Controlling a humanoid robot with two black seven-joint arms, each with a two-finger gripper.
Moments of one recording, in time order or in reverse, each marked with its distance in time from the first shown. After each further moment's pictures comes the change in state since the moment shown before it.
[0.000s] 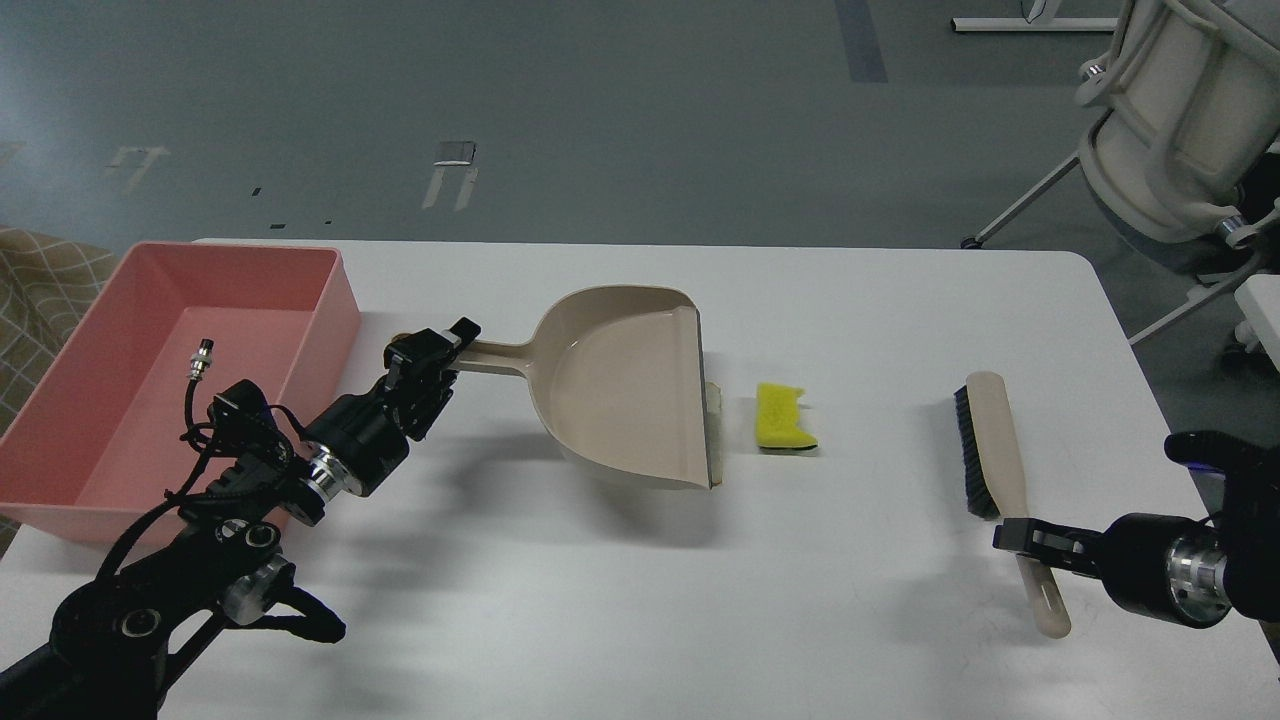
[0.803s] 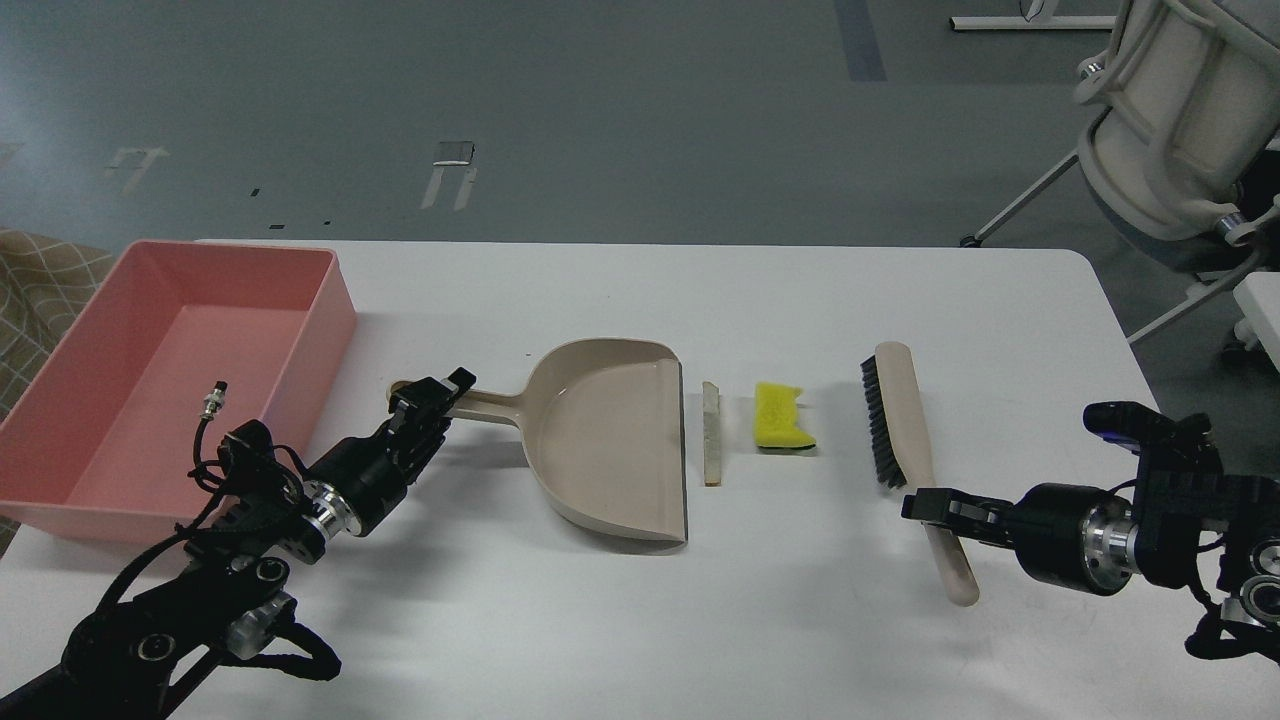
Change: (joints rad) left arm 0.012 -0.007 0.080 0.079 0.008 0.051 -0.004; right arm 0.056 0.167 0.029 0.014 0.002 0.037 -0.024
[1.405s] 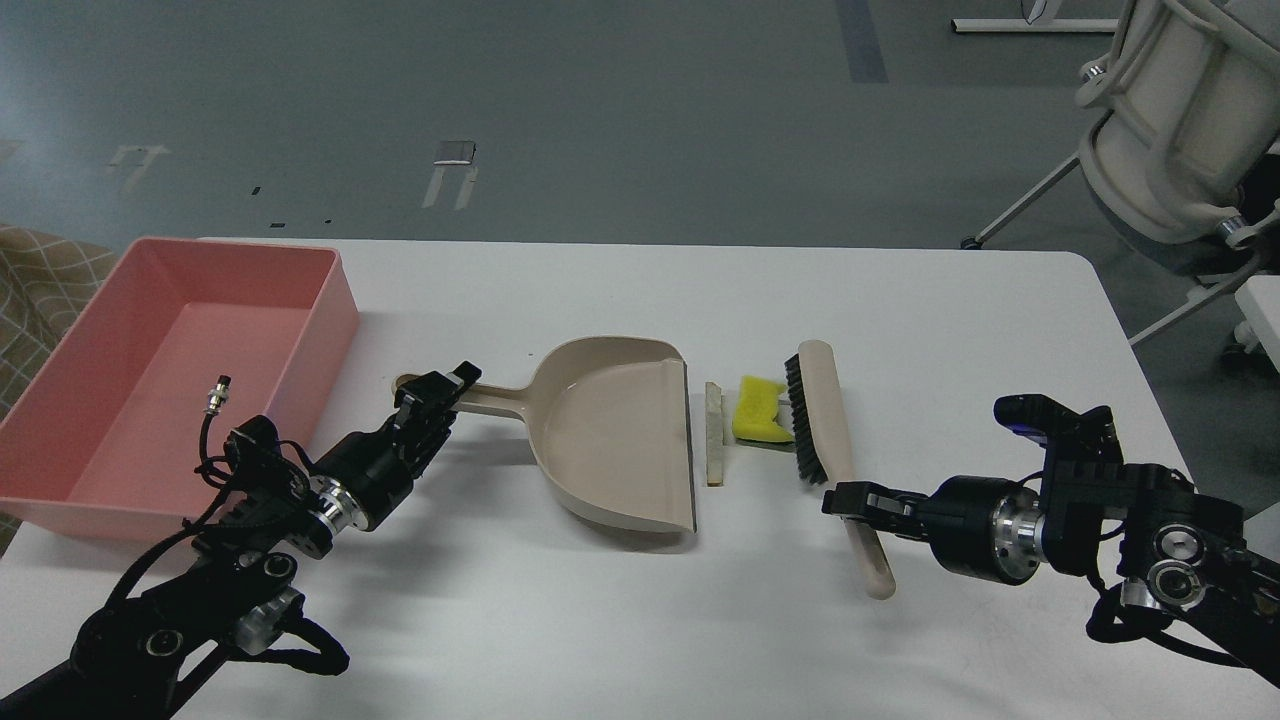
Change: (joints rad) left arm -0.014 -0.011 0.002 -0.001 0.000 0.005 0.000; right arm 0.043 0.214 -0.009 -0.014 -0.001 0.018 -0.080
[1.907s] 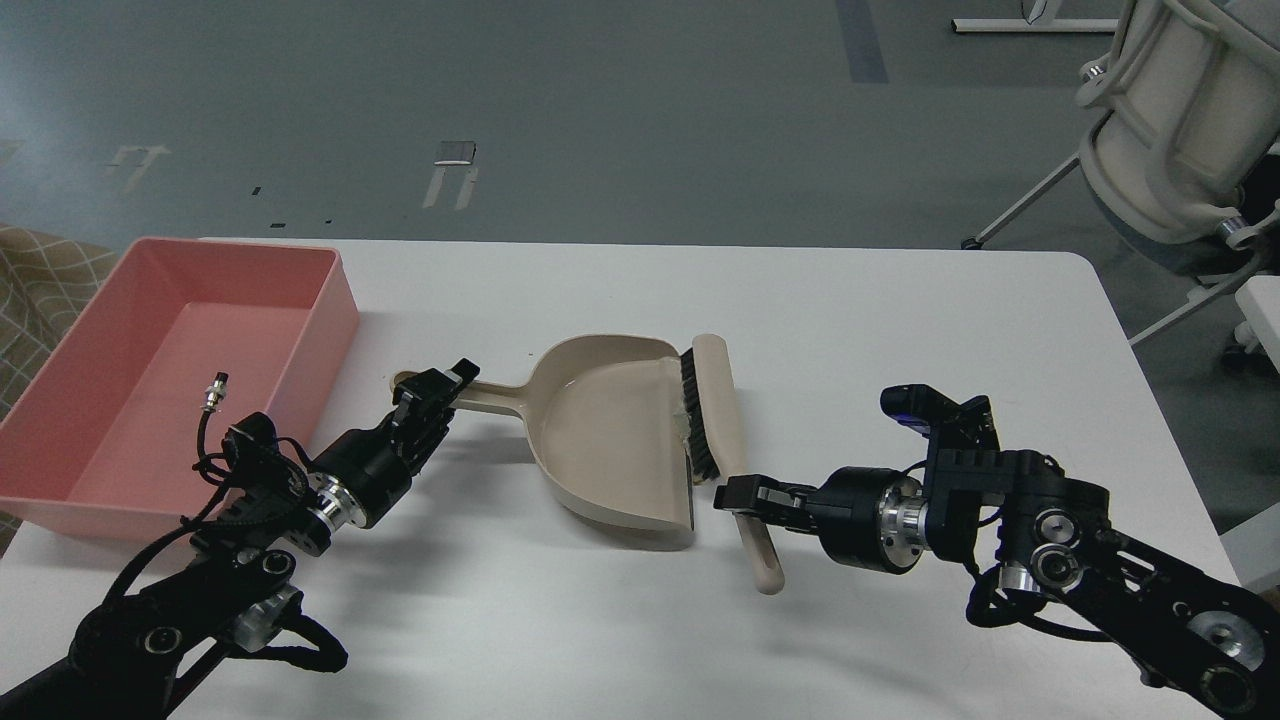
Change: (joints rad) left arm -0.003 0.002 0.001 0.000 0.001 0.000 0.001; right arm 0.078 0.231 -0.067 -0.060 0.000 0.000 -0.047
